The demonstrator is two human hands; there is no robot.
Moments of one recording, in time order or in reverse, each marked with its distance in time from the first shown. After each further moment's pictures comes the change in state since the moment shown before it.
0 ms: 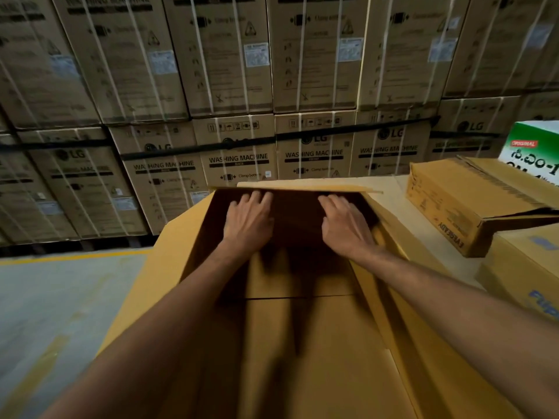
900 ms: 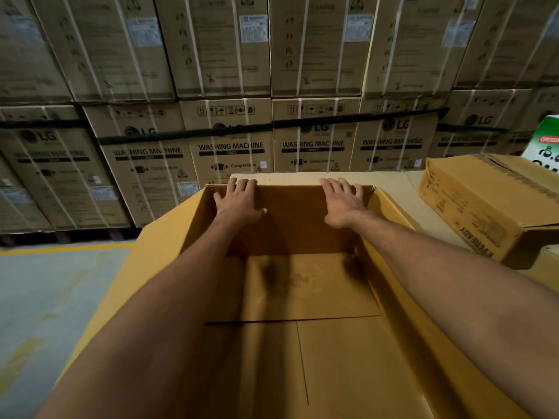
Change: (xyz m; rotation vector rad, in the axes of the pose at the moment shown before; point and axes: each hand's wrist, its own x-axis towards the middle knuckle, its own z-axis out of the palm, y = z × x) left_hand 0.121 -0.078 0.105 -0.142 -0.288 -0.207; right_hand 0.135 0.041 0.090 -0.193 -0.418 0.192
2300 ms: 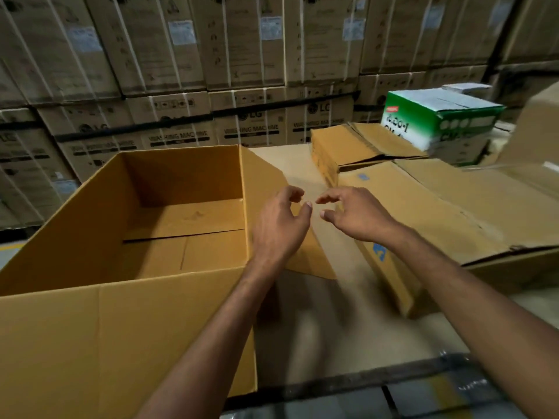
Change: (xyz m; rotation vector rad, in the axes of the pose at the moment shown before) left_hand -0.437 0.447 -0.024 -0.687 0.320 0.177; right_hand -0.486 0.288 -0.117 0.463 0.201 -0.040
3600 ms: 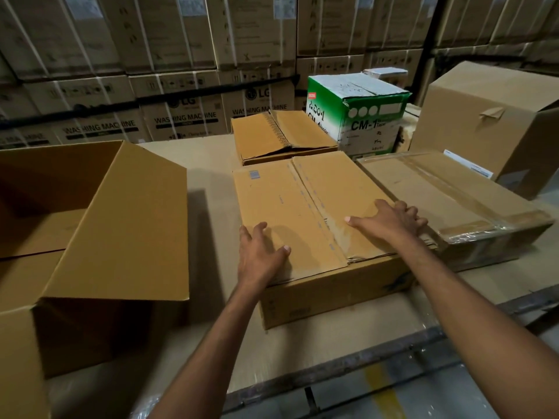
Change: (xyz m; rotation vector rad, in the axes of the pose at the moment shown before) left_hand -0.011 0.083 0.272 -0.051 -0.288 -0.361; right_hand -0.032 0.357 -0.123 -0.348 -0.065 0.733
